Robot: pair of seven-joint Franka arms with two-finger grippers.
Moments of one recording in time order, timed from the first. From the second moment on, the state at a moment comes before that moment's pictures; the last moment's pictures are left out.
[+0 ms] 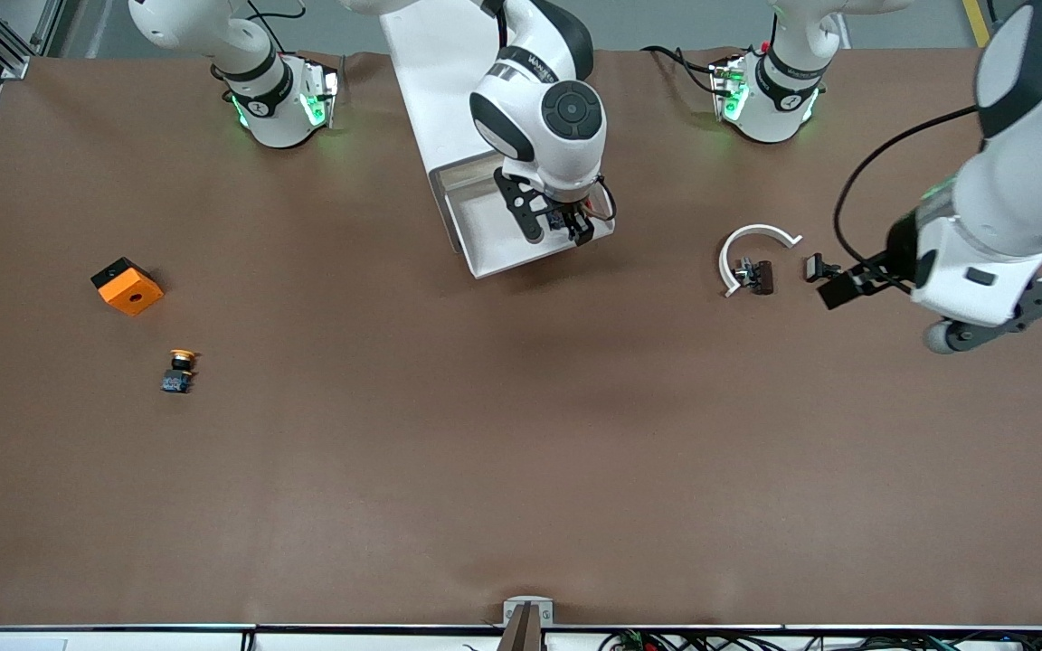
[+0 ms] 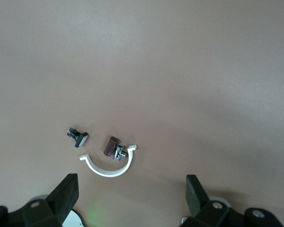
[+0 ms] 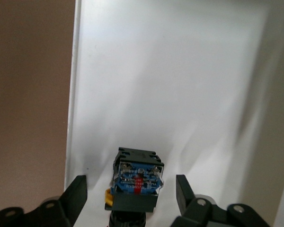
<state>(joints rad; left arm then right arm) -0.03 0.32 -0.24 -1.18 0.07 1.38 -0.65 0.99 0.59 -0.02 -1.45 0.19 1.95 1.99</state>
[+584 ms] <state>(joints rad) -0.03 0.32 -0.27 -1.28 0.07 1.51 -0.60 0.99 0.59 -0.01 -1.45 0.19 1.95 1.97</state>
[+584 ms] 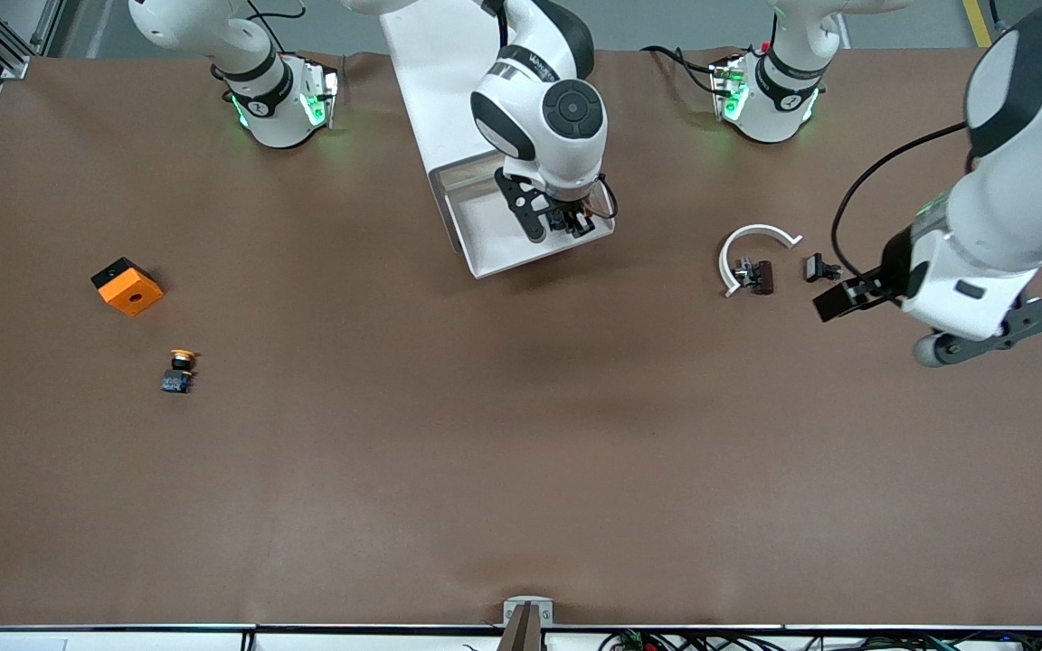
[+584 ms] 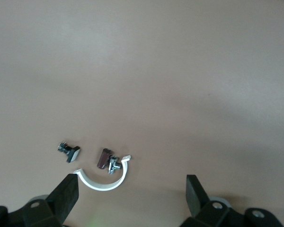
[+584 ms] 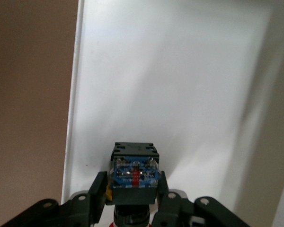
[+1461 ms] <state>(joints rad) -0.05 0.32 -0.42 -1.75 0.07 2.10 -0.63 0.88 0.58 -0.02 -1.26 0.24 1.80 1.63</state>
